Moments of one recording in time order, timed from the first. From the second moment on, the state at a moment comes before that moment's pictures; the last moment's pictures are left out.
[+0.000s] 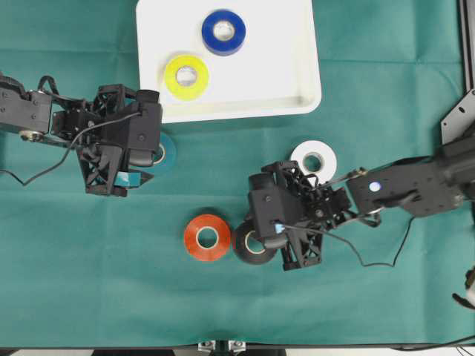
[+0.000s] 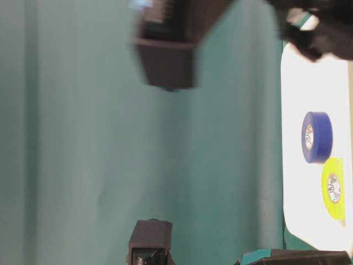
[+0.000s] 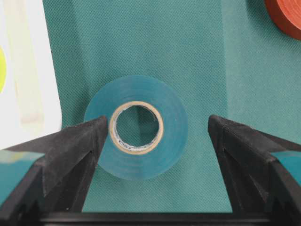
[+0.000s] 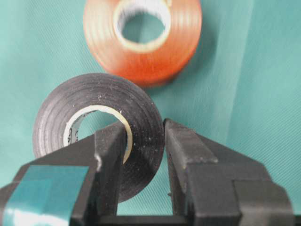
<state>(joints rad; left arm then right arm) -0.05 -0.13 0.80 -0.03 0.30 0.05 0.31 0.08 0.63 -0.15 0.07 0.44</state>
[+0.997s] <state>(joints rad) -0.05 -0.13 0.80 -0.03 0.30 0.05 0.02 -0.05 0.69 -0.27 0.18 0.43</state>
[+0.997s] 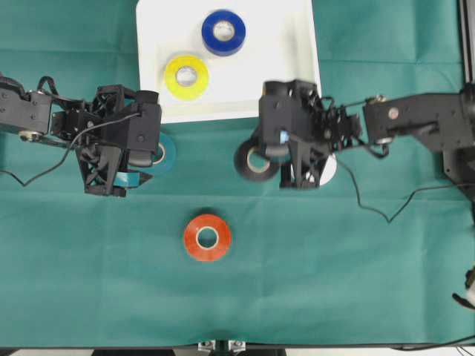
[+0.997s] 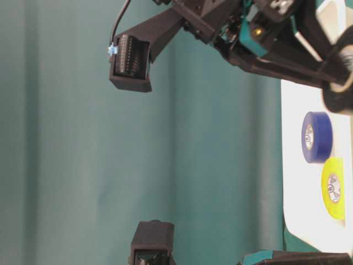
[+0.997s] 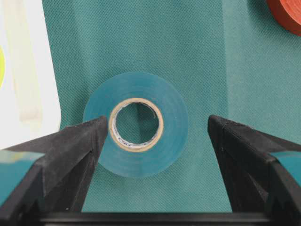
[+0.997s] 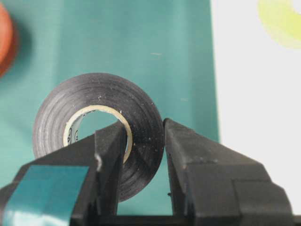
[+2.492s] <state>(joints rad) -0.05 -0.13 0.80 -0.03 0.30 0.05 -0.34 -0.06 0.77 -0.34 0.12 0.43</state>
